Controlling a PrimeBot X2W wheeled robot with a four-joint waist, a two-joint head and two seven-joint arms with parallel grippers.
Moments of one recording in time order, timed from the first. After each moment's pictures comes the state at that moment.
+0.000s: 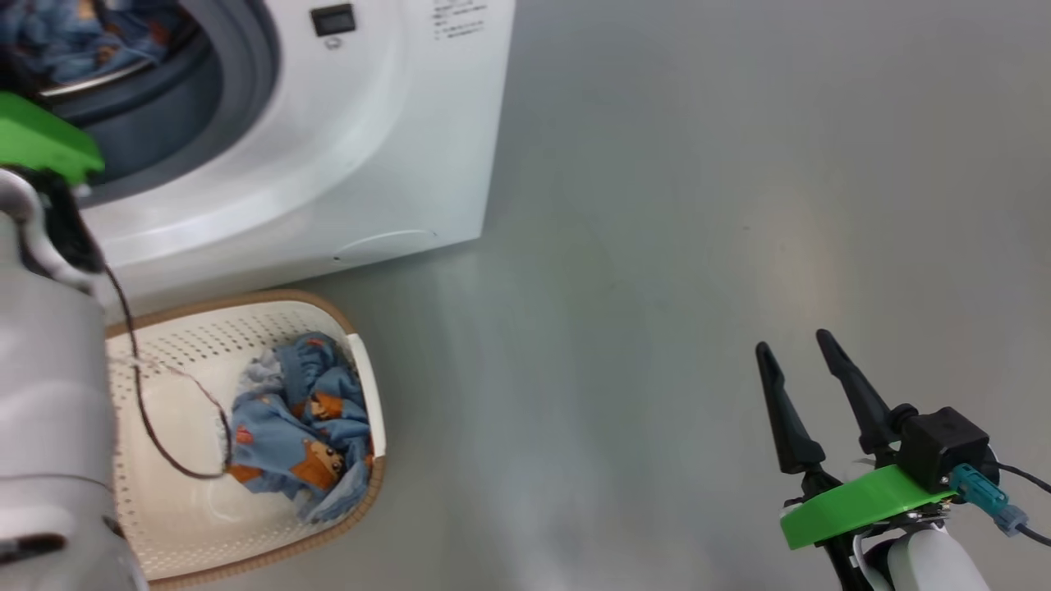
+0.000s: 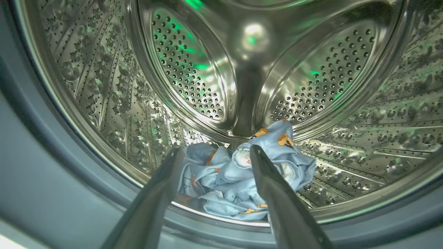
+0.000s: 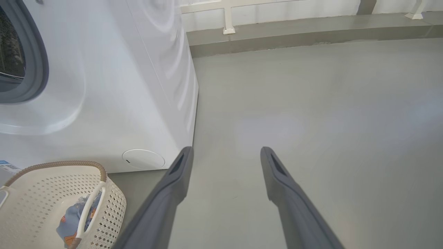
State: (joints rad) left arm -1.12 0.15 0.19 1.00 -0.28 0.08 -0.26; right arm -0.15 -0.07 0.03 0.16 0.20 0.13 -0.26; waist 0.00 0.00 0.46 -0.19
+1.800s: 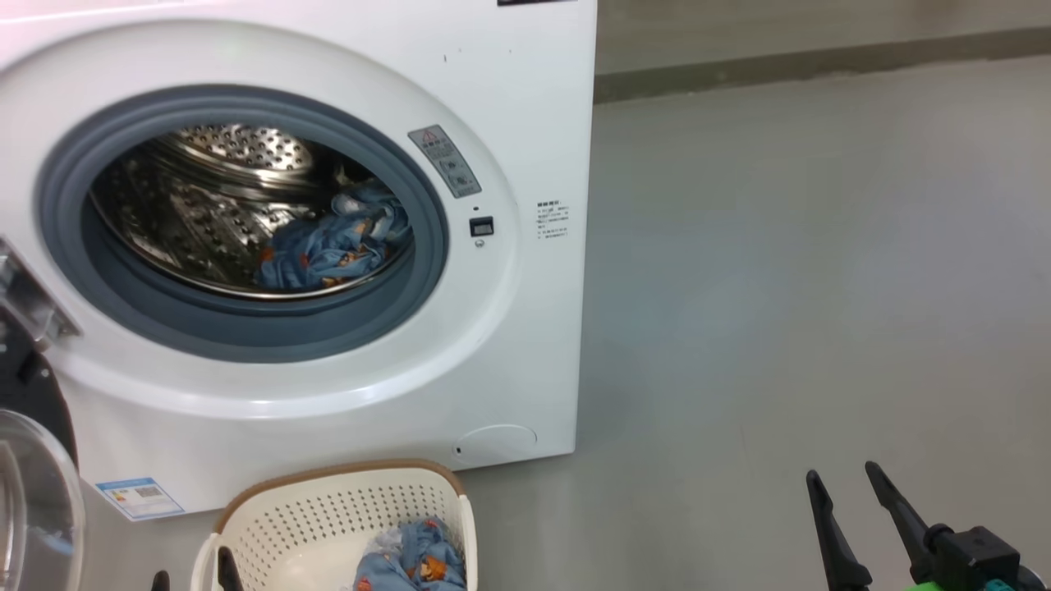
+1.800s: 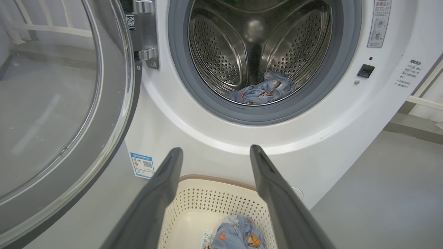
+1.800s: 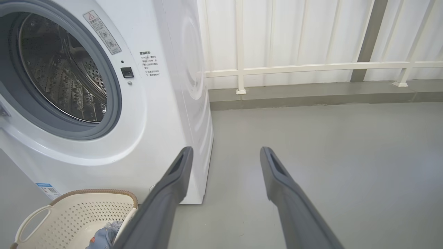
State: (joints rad) left arm 0.14 0.03 -0.01 0.20 -0.36 0.12 -0.26; right arm 0.08 -0.10 -0.05 0.16 0.17 0.13 -0.26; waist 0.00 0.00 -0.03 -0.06
